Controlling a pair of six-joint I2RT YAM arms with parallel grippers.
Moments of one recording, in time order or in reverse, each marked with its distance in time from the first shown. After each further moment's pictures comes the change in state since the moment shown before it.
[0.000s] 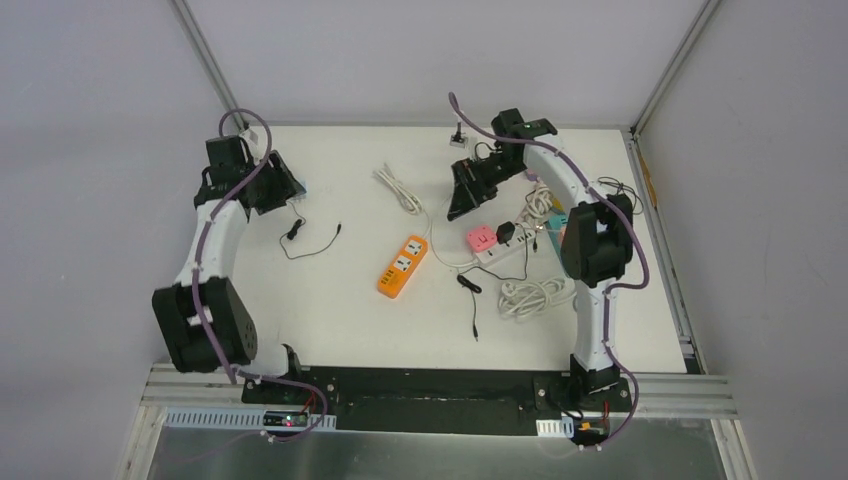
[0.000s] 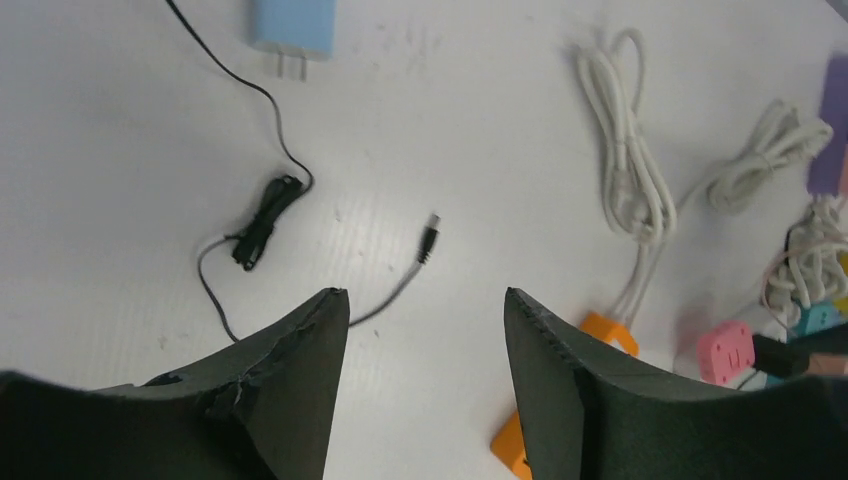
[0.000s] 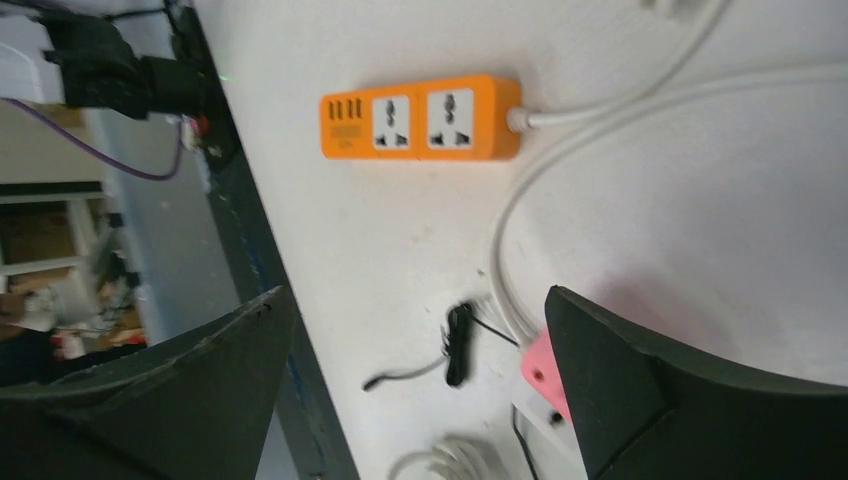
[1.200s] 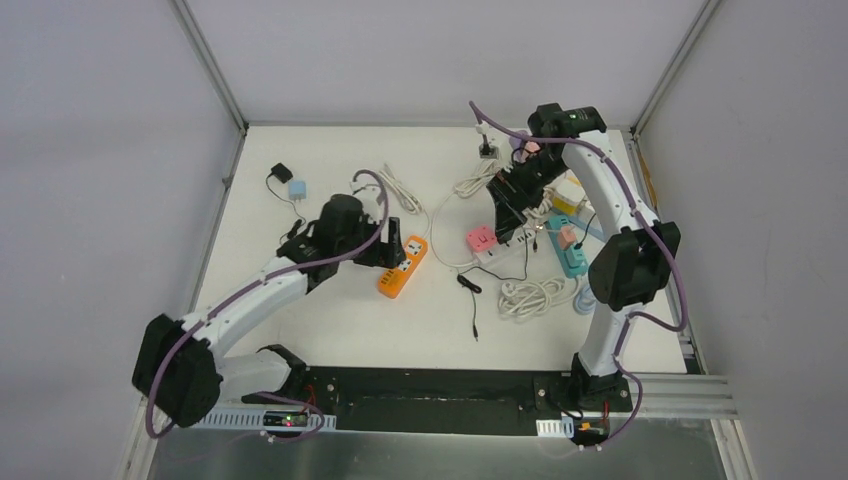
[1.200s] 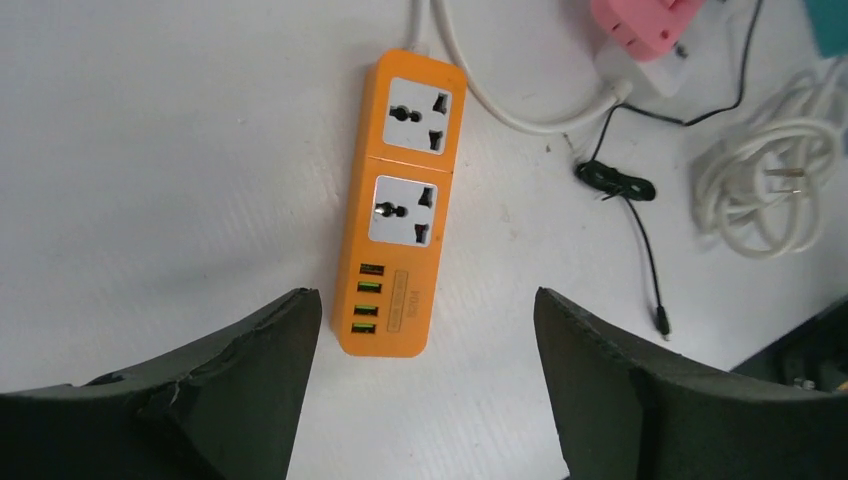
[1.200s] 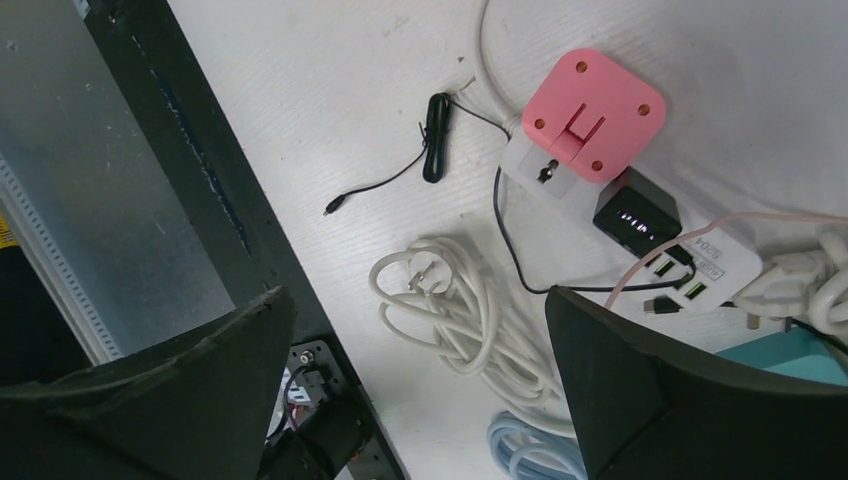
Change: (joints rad) left arm -0.743 -0.444 -0.466 0.206 -0.195 -0.026; right arm -0.089 -0.263 -0.006 -0.428 0.305 -0.401
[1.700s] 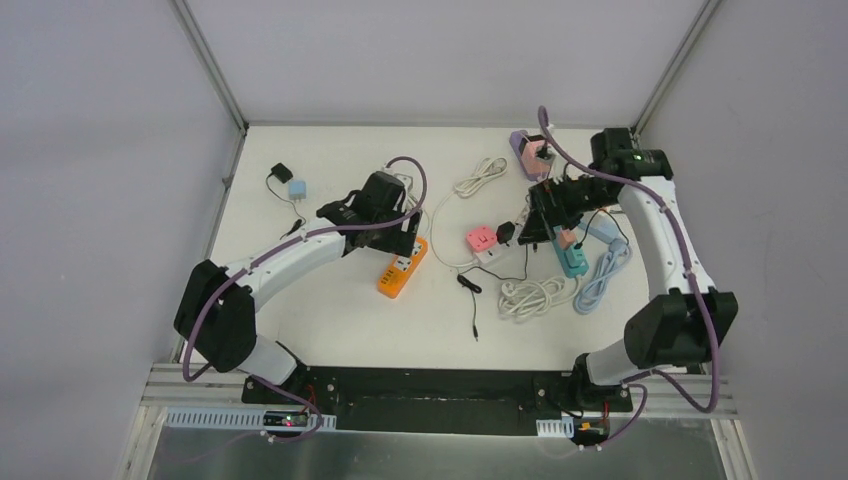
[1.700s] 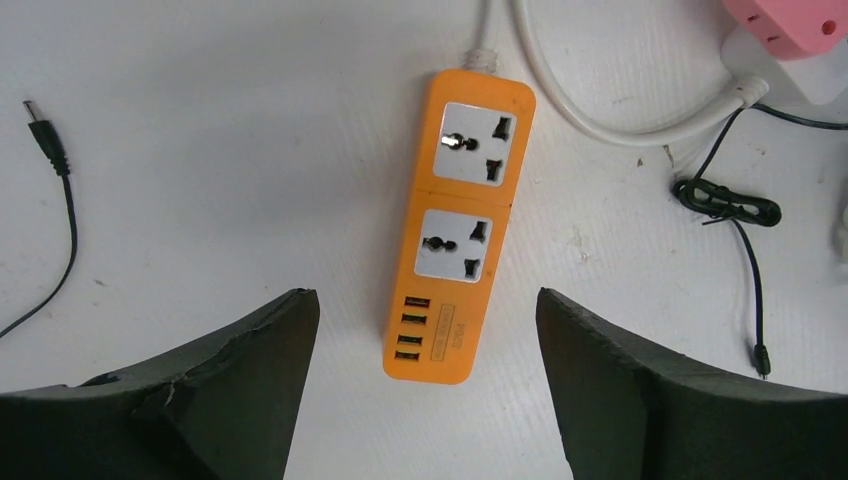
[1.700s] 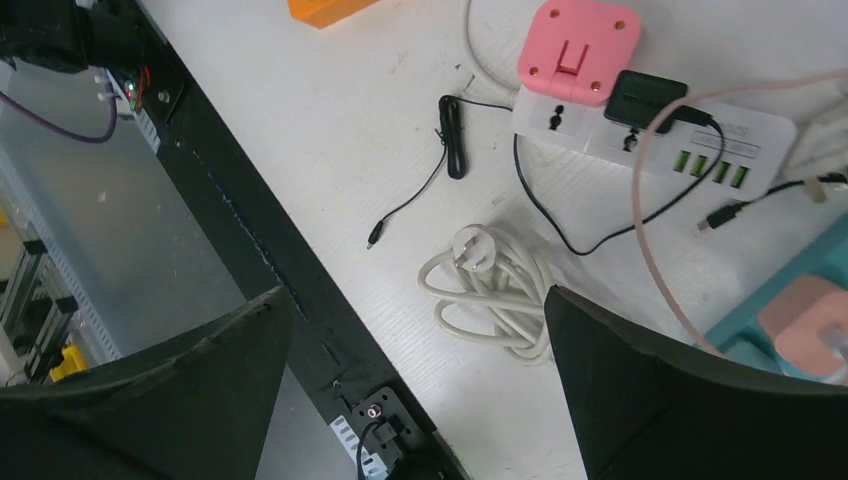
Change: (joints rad) left arm -0.141 0.372 0.337 -0.282 -0.227 0.124; right arm -0.177 -0.366 -0.432 0.220 -0.113 0.203
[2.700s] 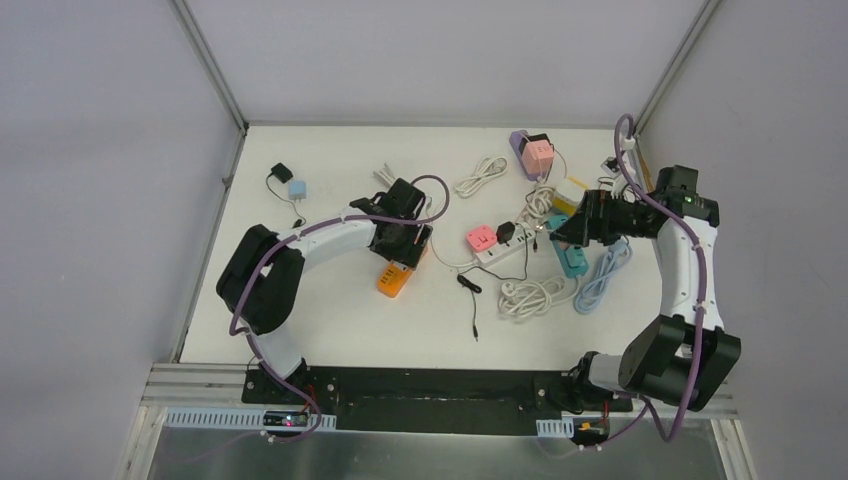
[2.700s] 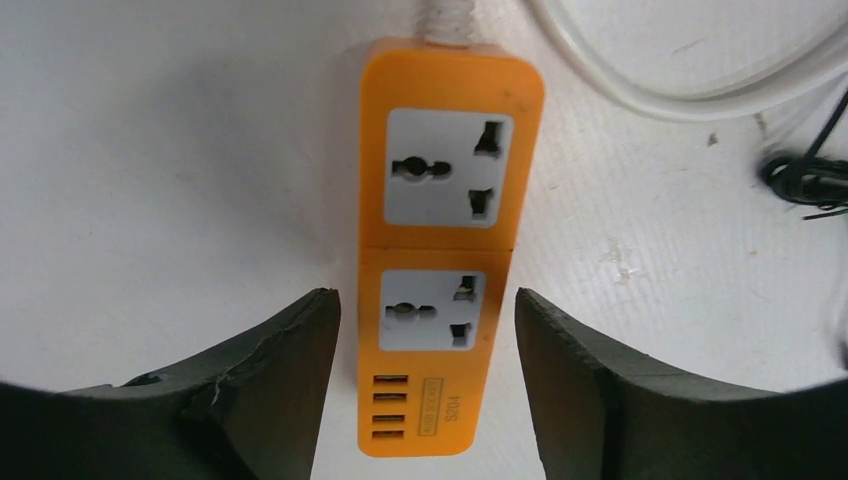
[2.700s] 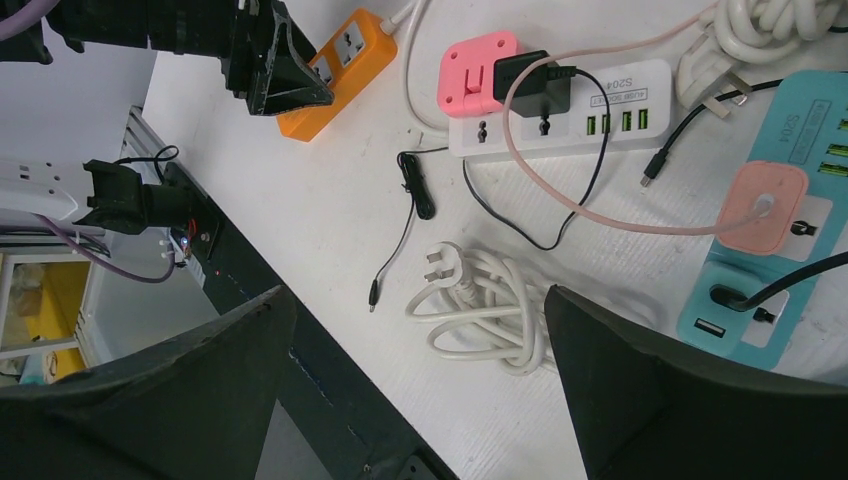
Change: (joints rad) left arm -0.006 0.284 0.097 -0.010 0.126 0.091; right arm -0.409 -0.211 -0.303 0.208 -0.237 0.092
